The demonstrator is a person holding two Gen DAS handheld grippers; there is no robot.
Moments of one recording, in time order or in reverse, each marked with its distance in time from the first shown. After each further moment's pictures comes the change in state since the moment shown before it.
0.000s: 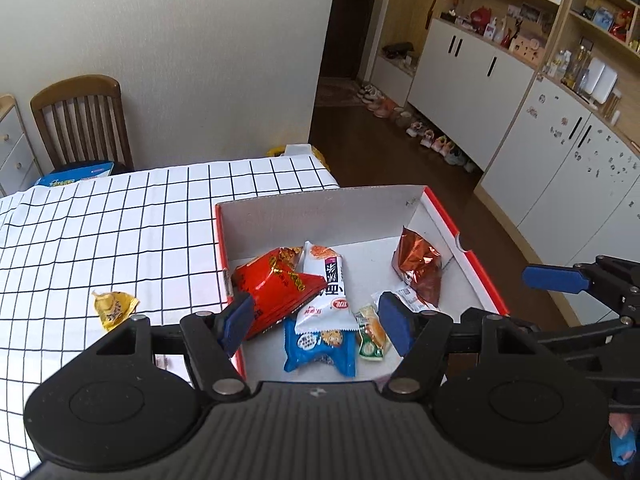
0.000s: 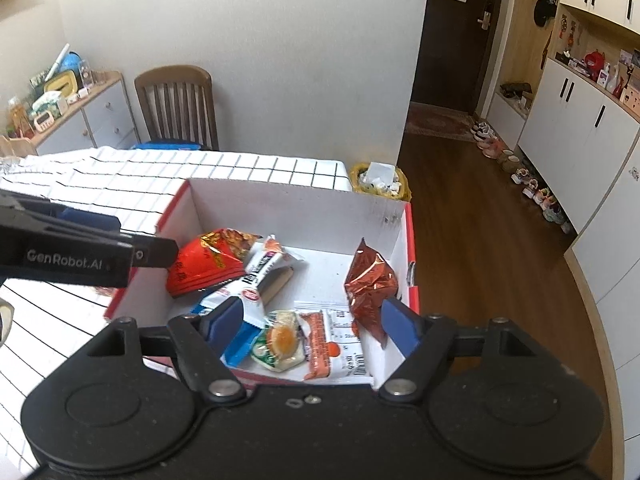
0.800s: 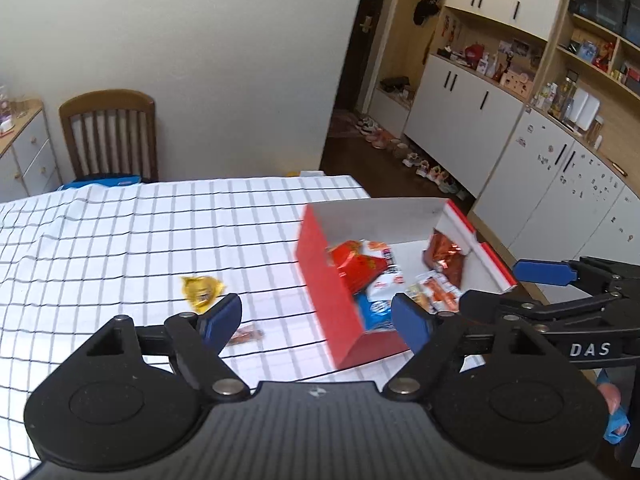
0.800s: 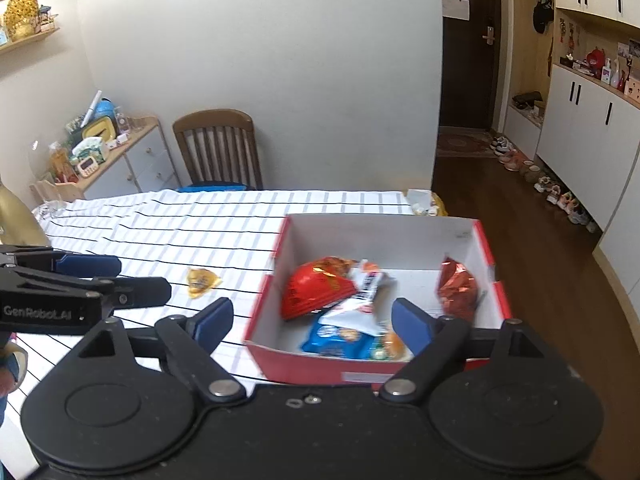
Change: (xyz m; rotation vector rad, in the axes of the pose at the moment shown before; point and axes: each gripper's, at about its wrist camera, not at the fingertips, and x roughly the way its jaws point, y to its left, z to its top) left arm -0.096 0.116 -0.053 -0.018 -0.097 -0.033; right arm -0.047 0.098 -0.008 0.081 -0.108 0.087
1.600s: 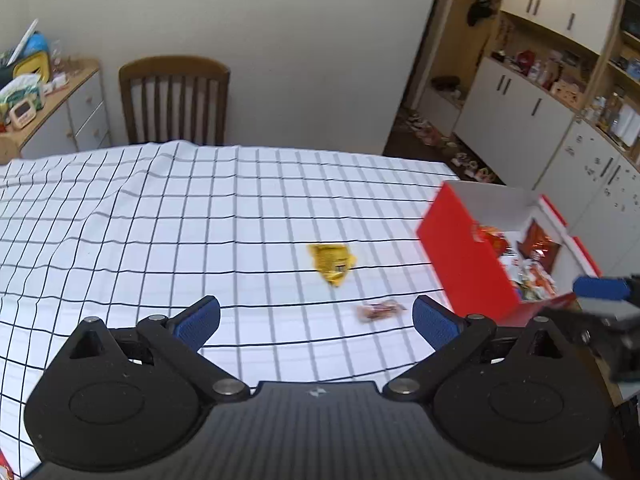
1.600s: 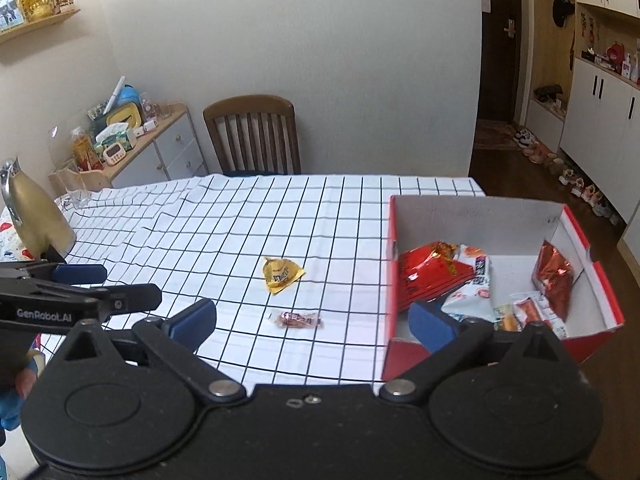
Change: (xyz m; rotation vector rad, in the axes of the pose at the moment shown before) left arm 0.014 0.150 -0.033 -0.086 0.030 0.088; right arm 0.051 0.107 -0.015 0.013 0.038 0.020
